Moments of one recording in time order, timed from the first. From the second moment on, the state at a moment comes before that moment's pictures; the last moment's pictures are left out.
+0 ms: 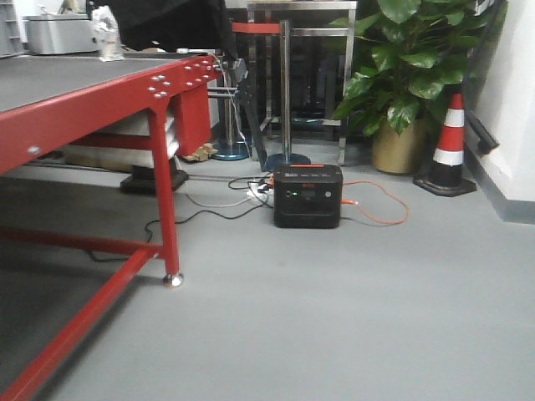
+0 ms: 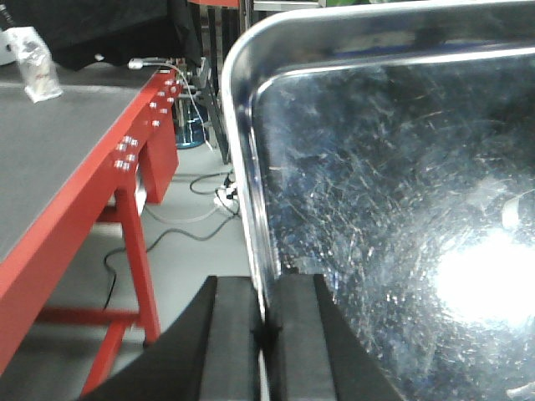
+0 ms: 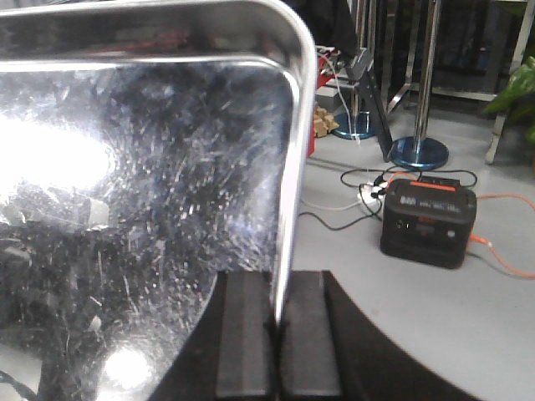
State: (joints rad) left arm -0.47 1.68 -1.87 0.44 0.52 -0.42; right arm 0.30 1.79 -2.00 0.04 0.52 0.07
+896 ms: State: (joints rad) left arm -0.47 1.68 -1.87 0.44 0.52 -0.42; right arm 0.30 1.79 -2.00 0.04 0.51 0.07
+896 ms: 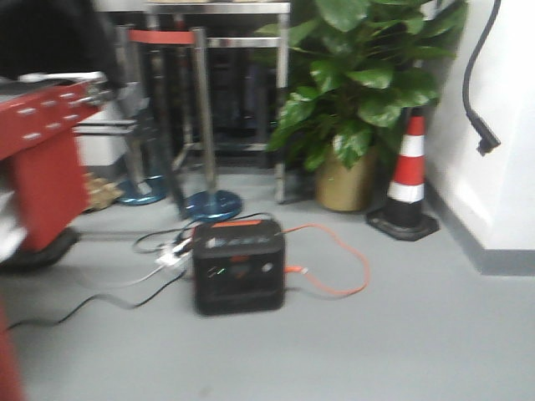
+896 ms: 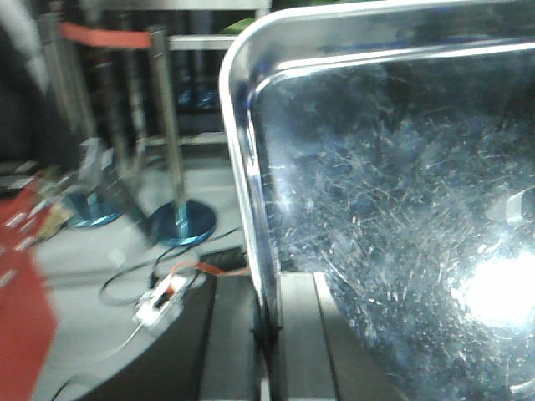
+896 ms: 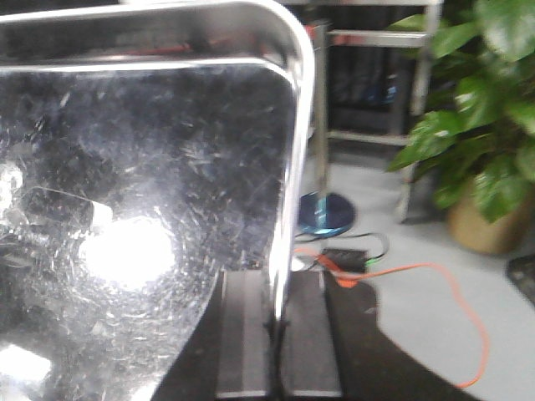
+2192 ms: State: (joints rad) left arm -0.46 1.68 -1.87 0.45 0.52 -0.42; right arm 0.30 1.79 -2.00 0.04 0.50 0.07
